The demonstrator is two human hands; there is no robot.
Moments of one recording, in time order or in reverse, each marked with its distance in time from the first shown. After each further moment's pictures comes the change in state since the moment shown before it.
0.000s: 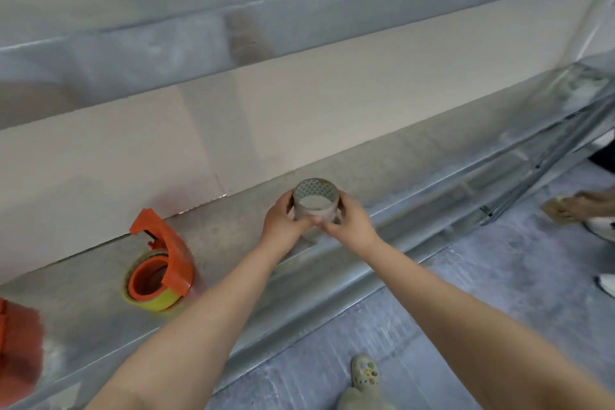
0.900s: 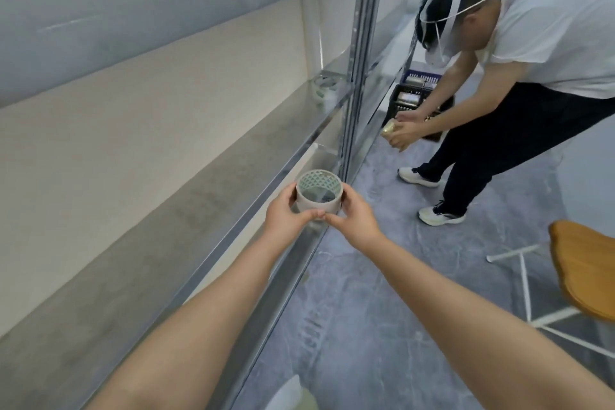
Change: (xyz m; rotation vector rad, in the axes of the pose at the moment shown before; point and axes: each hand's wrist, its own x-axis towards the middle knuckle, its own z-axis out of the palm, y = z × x) left_hand 0.041 0.170 0.395 -0.084 -0.596 0.315; right_hand -0.044 0.137 -0.378 0.054 0.595 0.146
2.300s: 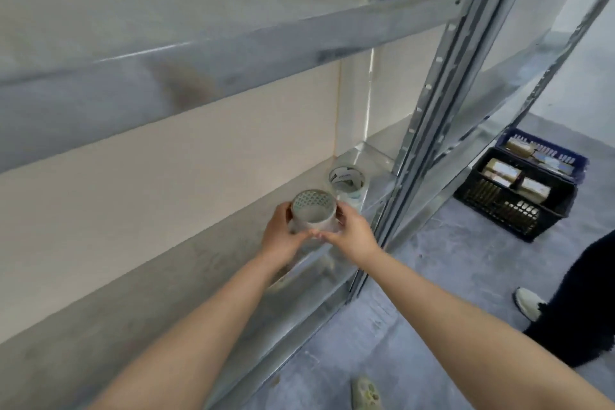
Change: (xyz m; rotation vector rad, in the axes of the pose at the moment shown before) left_hand 0.410 -0.034 0.082 0.104 0.360 -0.243; right_hand 0.463 0.076 -0.065 -0.154 -0.405 -0.086
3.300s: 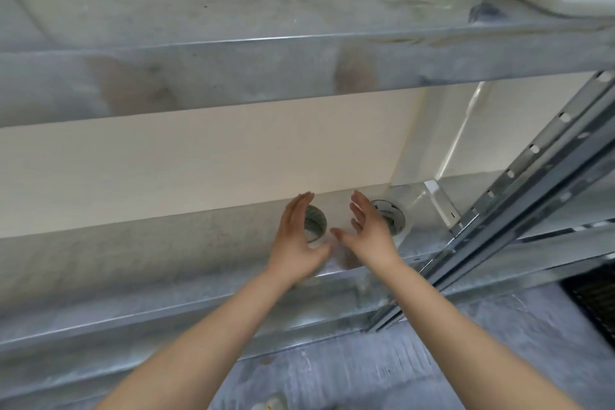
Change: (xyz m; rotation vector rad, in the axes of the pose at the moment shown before) left_hand 0.010 0.024 0.038 0.309 0.474 0.030; right_hand 0.092 0.009 -0.025 0.180 -0.381 -0.061
